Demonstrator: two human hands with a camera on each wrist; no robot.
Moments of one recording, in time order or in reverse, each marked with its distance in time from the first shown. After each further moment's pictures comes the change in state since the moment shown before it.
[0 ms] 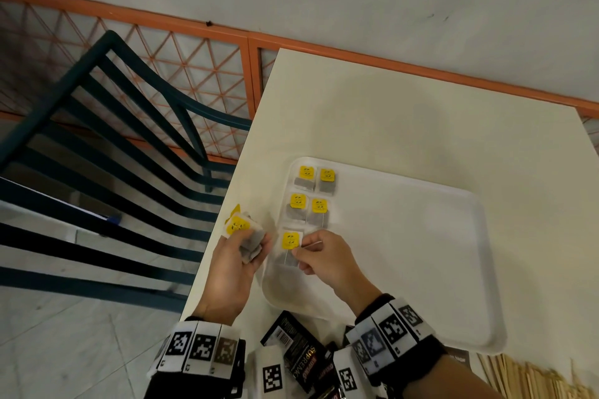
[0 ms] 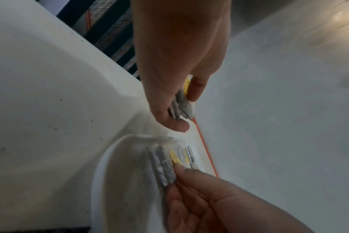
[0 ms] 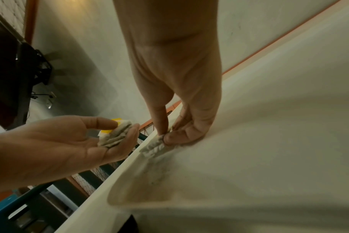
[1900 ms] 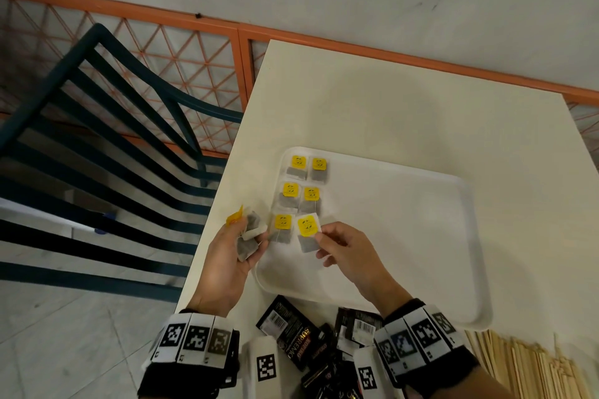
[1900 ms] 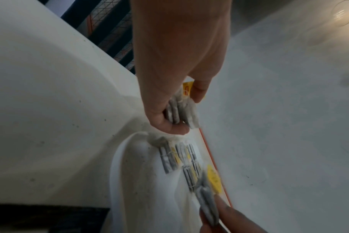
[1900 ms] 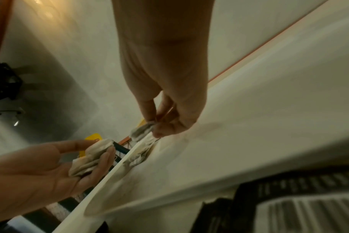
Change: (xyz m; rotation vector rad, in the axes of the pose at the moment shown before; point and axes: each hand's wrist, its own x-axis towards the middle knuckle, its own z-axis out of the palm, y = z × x) left_hand -0.018 0.001 0.003 0.106 -0.038 -0.046; right_hand -0.024 0.011 -0.037 0.072 0.001 -0.120
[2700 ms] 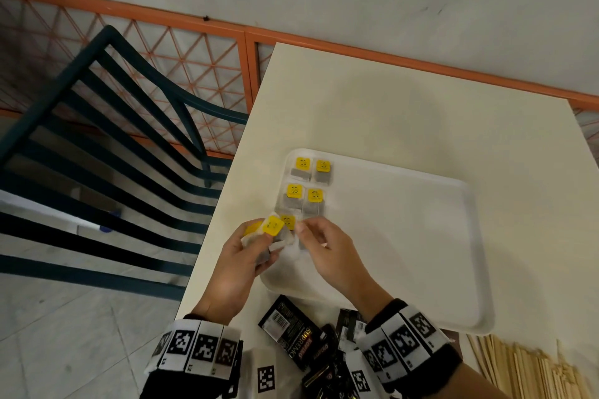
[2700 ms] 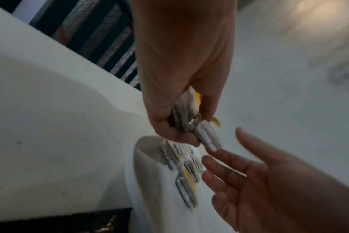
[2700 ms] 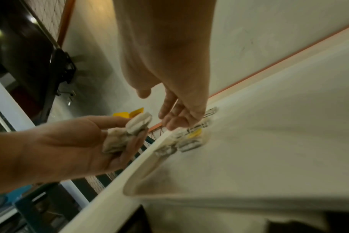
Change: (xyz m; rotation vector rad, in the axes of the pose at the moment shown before) left_hand -0.011 -0.008 0.001 0.281 -0.084 0.054; right_hand -0.005 -0.012 0.028 -0.289 0.041 -0.213
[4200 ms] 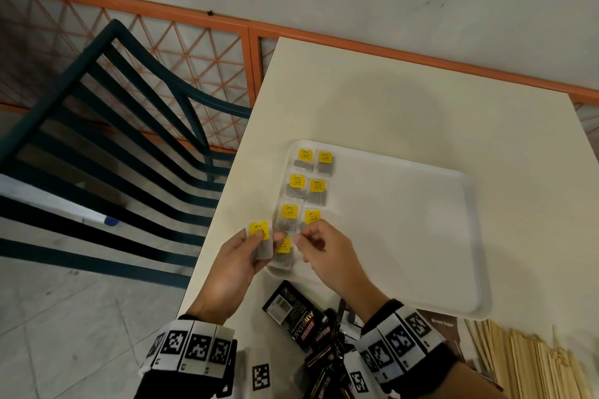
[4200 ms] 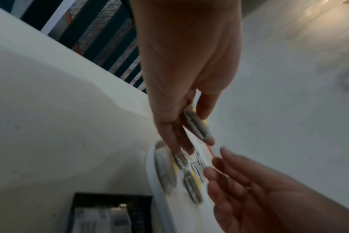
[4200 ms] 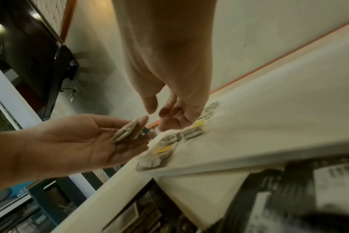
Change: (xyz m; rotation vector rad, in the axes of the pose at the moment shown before) left_hand -0.014 -0.009 -0.016 -0.057 -0.037 -0.044; right_hand -0.017 0.012 0.013 0.056 -0.014 -0.021
